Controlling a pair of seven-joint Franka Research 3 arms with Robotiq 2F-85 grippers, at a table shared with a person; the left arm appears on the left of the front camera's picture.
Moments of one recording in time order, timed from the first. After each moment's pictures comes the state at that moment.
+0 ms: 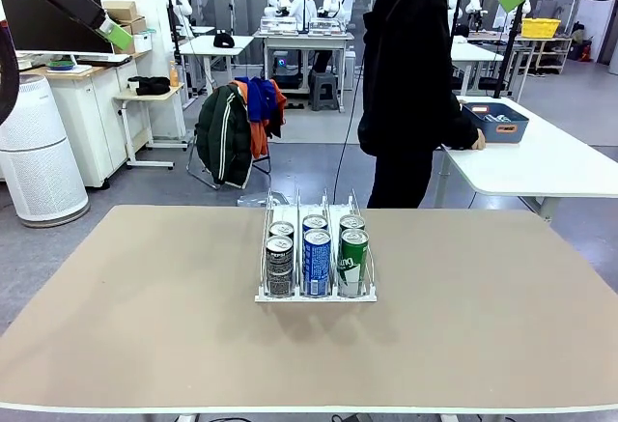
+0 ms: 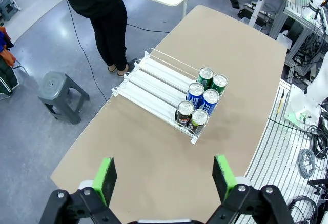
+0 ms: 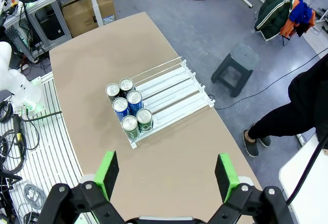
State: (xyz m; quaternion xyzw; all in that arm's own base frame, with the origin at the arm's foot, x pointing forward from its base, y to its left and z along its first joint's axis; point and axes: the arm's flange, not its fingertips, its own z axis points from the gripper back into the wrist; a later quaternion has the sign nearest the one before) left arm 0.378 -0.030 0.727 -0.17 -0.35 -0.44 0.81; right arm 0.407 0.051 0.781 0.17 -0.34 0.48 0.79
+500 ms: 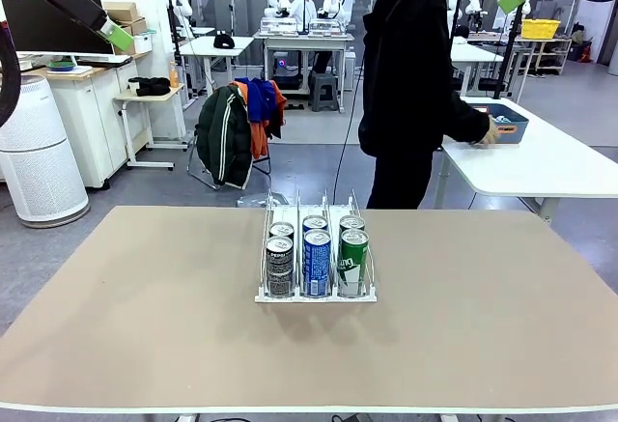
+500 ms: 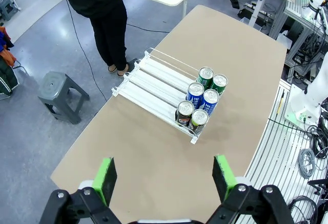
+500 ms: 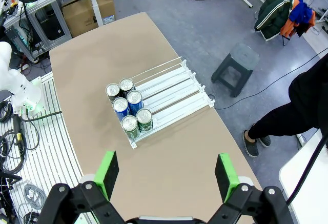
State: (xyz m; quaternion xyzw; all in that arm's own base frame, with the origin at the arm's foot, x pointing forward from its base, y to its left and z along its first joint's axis) left arm 0.378 -0.030 0.727 -0.17 -0.35 -0.44 0.81; right arm 0.407 0.051 0.781 0.17 -0.34 0.48 0.79
